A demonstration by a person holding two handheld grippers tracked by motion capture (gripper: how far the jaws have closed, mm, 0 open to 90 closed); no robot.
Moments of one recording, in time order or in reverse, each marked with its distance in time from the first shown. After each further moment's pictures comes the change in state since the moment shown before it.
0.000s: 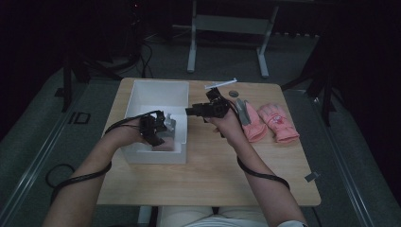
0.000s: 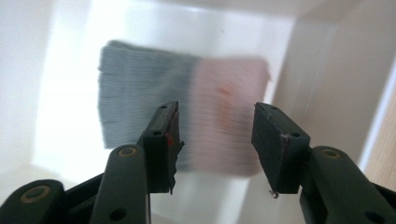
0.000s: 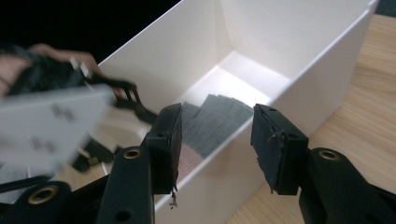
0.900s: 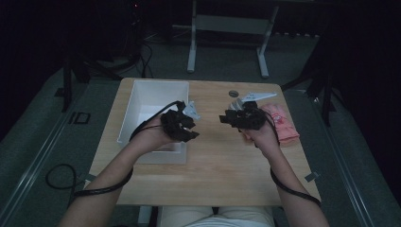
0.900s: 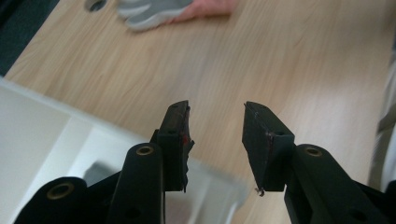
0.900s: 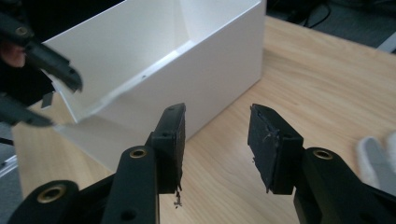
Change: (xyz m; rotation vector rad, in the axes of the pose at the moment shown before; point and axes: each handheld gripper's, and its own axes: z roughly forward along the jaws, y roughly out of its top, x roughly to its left) left arm -0.047 0.089 -0.054 -0.325 -0.042 -0.158; right arm -0.030 -0.055 -0.089 -0.076 -0.136 -0.102
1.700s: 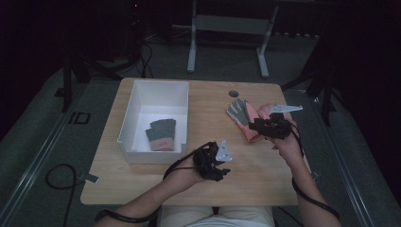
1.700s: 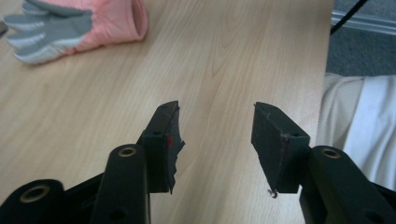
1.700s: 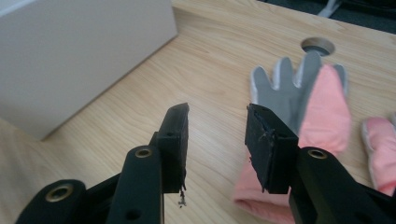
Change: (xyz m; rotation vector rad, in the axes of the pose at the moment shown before) left arm -0.103 -0.005 0.078 -0.098 -0.057 0.030; right arm -0.065 -0.066 -0.038 0.030 -0.187 0.052
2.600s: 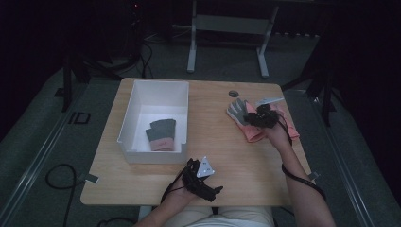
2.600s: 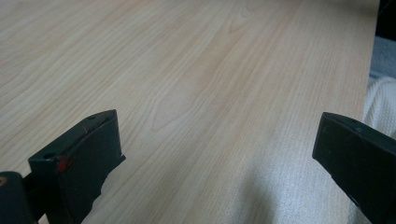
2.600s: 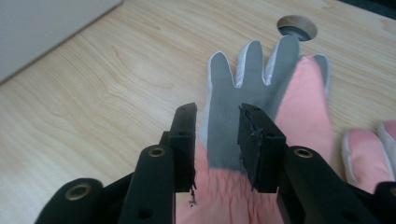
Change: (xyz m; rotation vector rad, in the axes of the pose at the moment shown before) left arm -0.015 -0.083 0.042 -0.167 0.071 -0.229; right arm -0.036 0.011 0.073 0.120 -0.086 -0.066
